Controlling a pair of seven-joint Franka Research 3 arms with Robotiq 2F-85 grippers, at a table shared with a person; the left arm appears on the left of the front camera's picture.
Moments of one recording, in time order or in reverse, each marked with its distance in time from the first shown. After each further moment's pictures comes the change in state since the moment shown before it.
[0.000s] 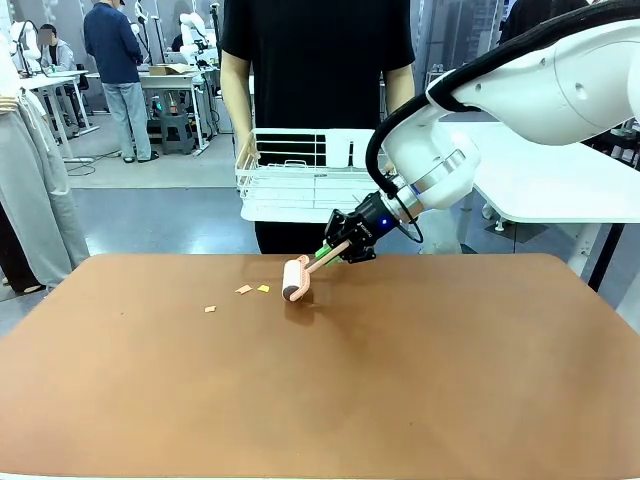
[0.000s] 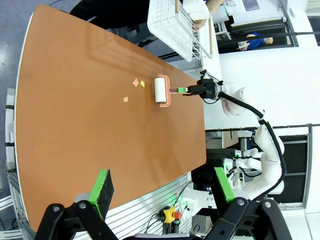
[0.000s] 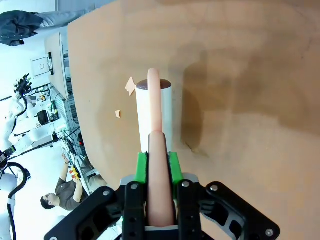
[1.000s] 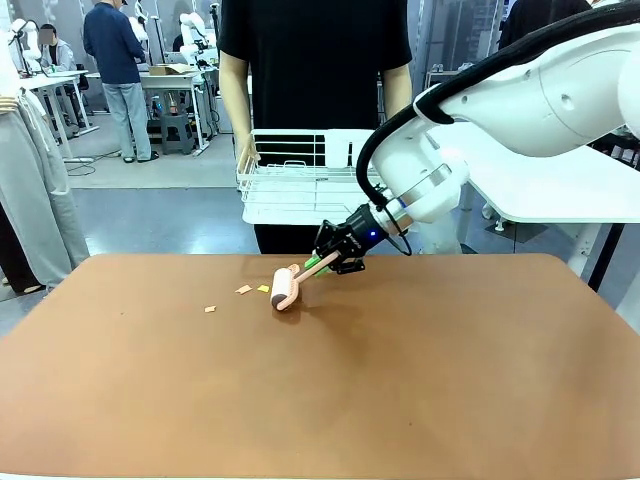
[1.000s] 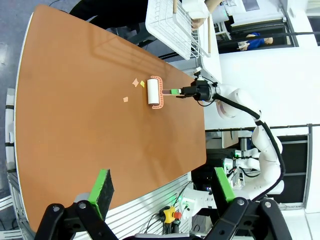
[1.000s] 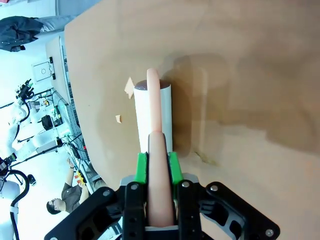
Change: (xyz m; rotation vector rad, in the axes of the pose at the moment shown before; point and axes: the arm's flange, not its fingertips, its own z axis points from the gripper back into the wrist) left arm 0.000 0.000 0.000 0.000 0.000 0.000; right arm -0.008 0.006 -0.039 0.020 -0.005 -0.034
